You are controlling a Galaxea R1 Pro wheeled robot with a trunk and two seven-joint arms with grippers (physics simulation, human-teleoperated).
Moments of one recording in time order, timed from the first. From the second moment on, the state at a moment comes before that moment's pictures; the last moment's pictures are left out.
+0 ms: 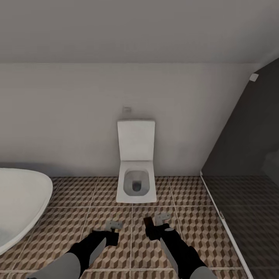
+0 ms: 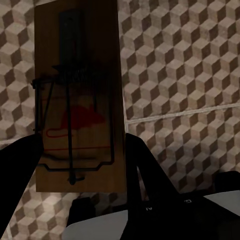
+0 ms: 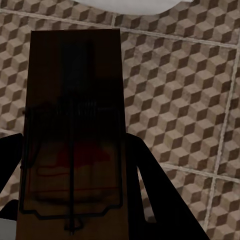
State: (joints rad) left arm -0.64 -0.06 -0.44 -0.34 0.36 0.33 0.04; right arm -0.50 0.17 0.26 -0.66 -0.06 0.40 -0.08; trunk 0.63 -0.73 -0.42
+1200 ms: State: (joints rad) left arm -0.64 -0.06 -0.44 -0.34 0.36 0.33 0.04; right arm -0.50 0.17 0.26 -0.66 -0.06 0.40 -0.08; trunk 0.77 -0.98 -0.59
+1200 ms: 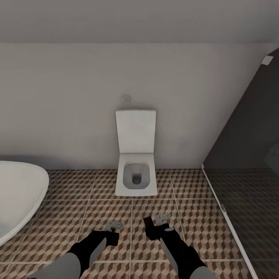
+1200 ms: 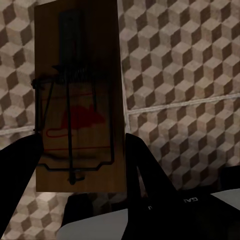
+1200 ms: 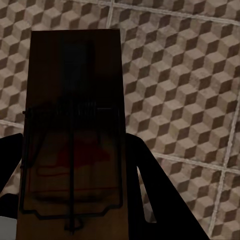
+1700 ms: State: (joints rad) left arm -0.64 -0.06 -0.44 -0.34 0.36 0.33 0.04; right arm -0.50 0.17 0.26 -0.66 -0.06 0.40 -0.08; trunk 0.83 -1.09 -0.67
